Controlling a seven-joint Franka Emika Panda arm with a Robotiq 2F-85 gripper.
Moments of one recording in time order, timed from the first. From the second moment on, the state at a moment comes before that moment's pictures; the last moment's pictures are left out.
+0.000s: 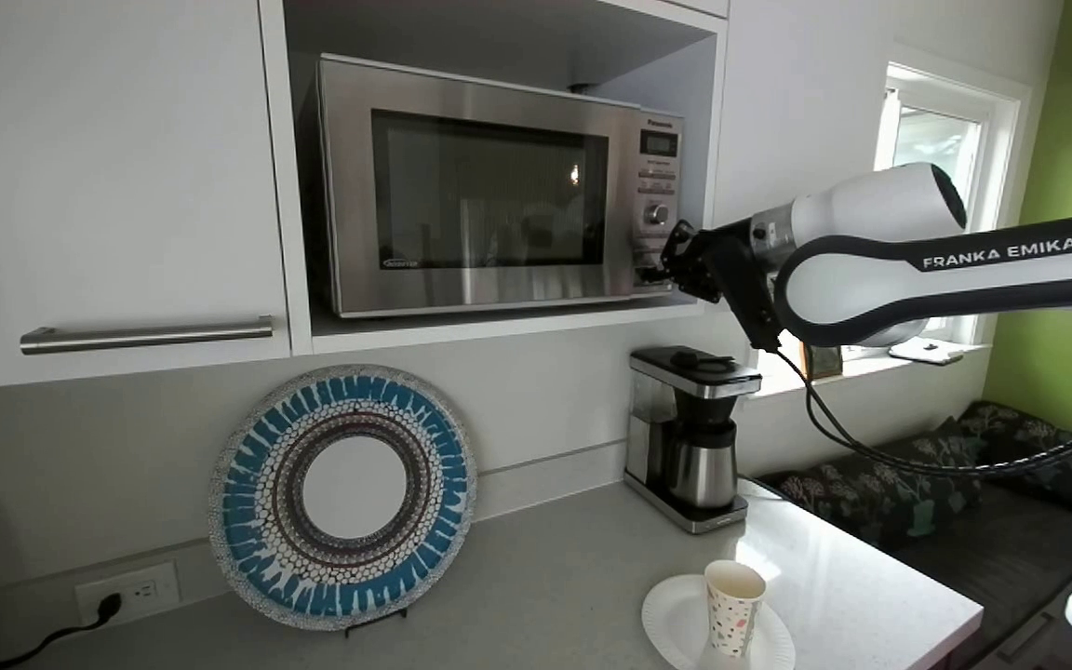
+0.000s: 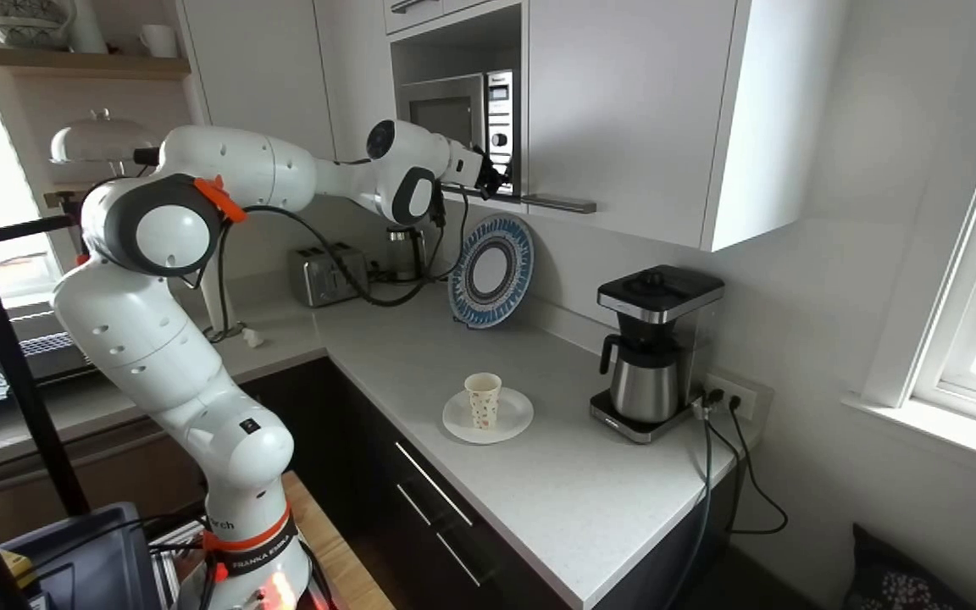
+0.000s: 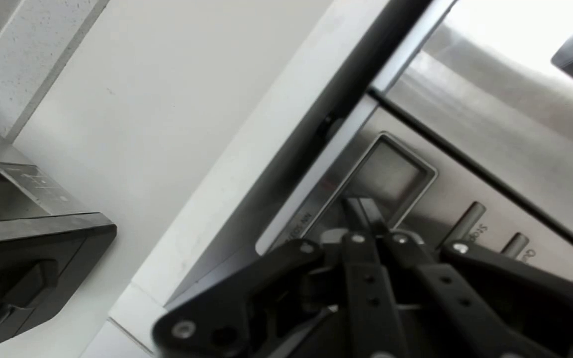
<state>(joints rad) 0.18 -0.35 -0.05 -2.15 0.13 3.10 0.80</state>
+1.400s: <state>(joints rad) 0.15 -0.38 0.00 -2.15 0.14 2.99 0.67</state>
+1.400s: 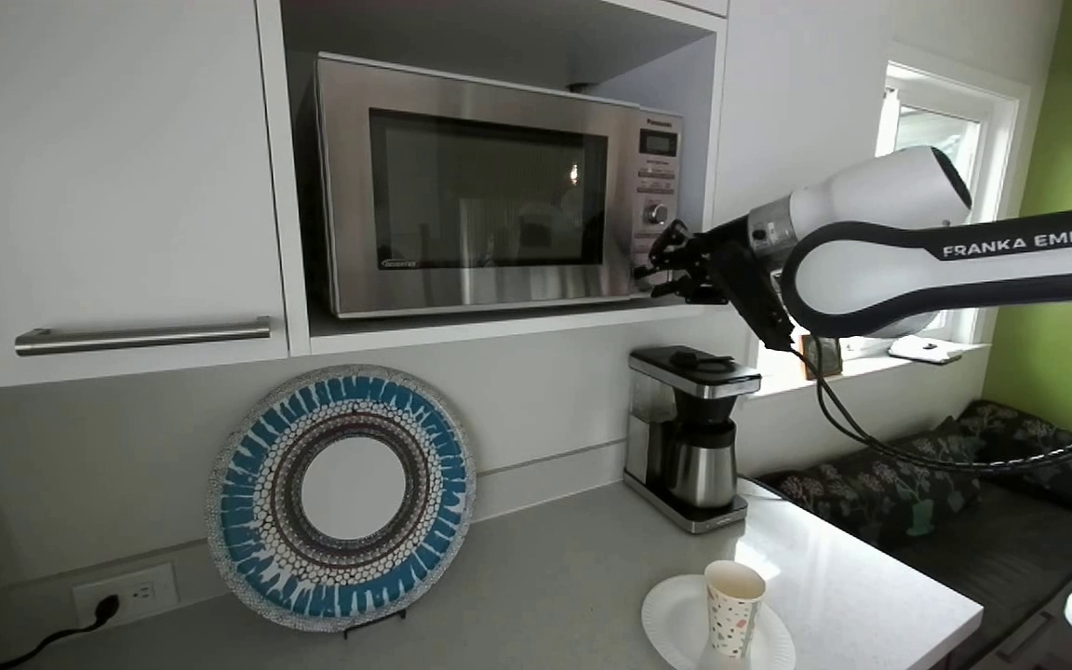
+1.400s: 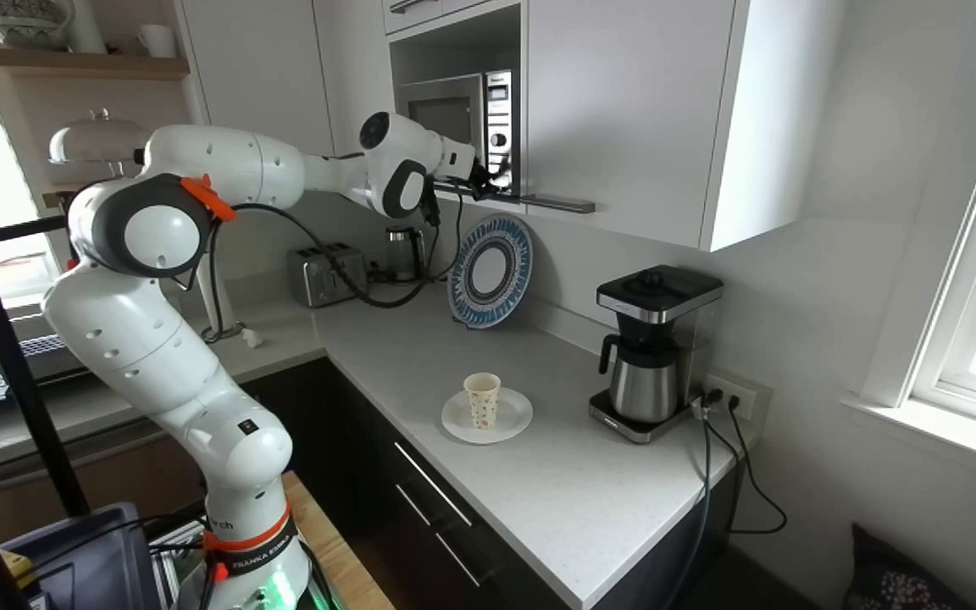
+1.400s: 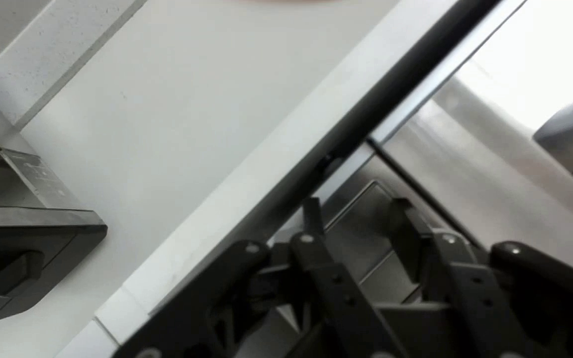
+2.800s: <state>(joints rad) -0.31 -0.44 0.38 -2.09 -0.16 2.79 1.15</state>
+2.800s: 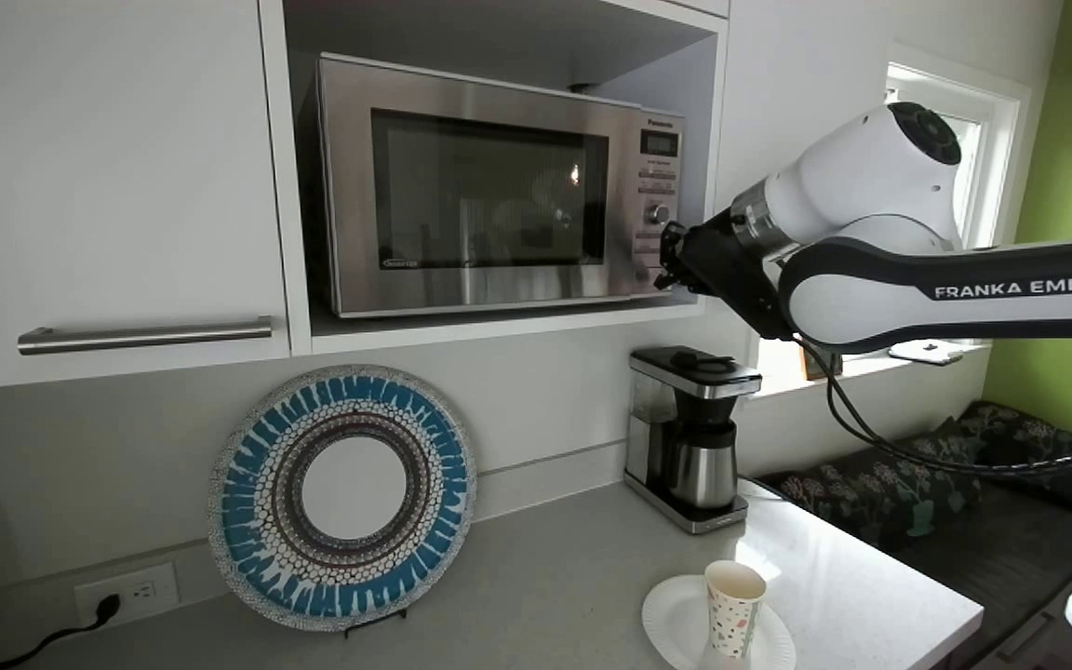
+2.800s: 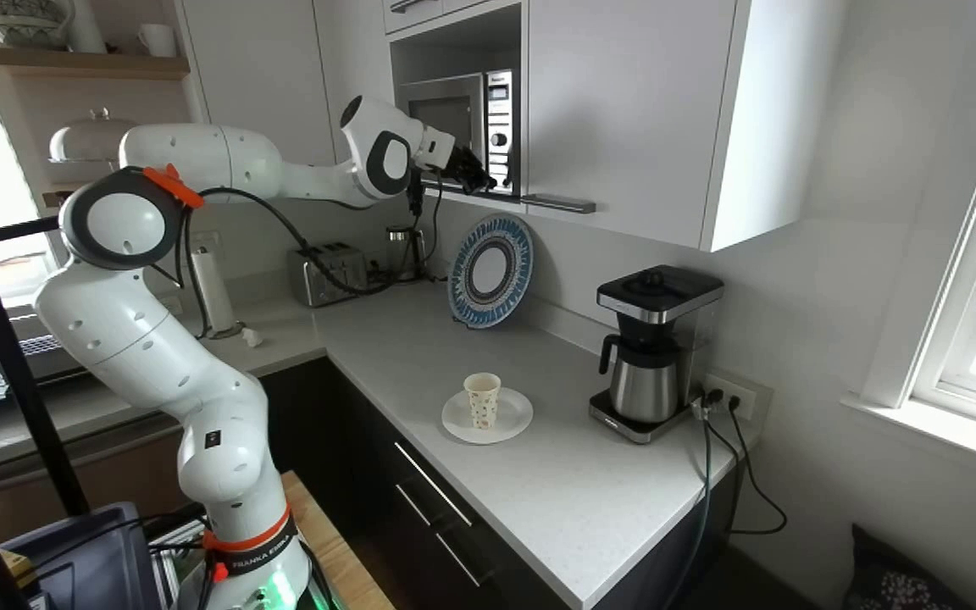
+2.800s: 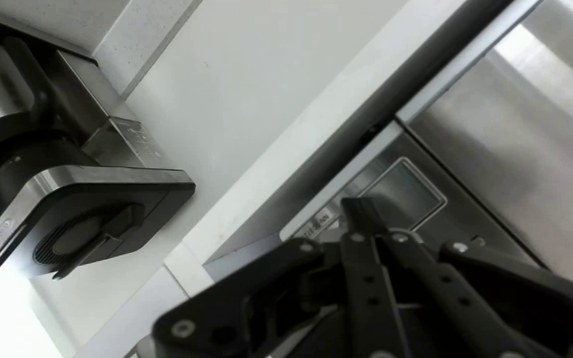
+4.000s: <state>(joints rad) -0.36 -0.39 0.40 -2.10 -0.16 2.96 1.24</state>
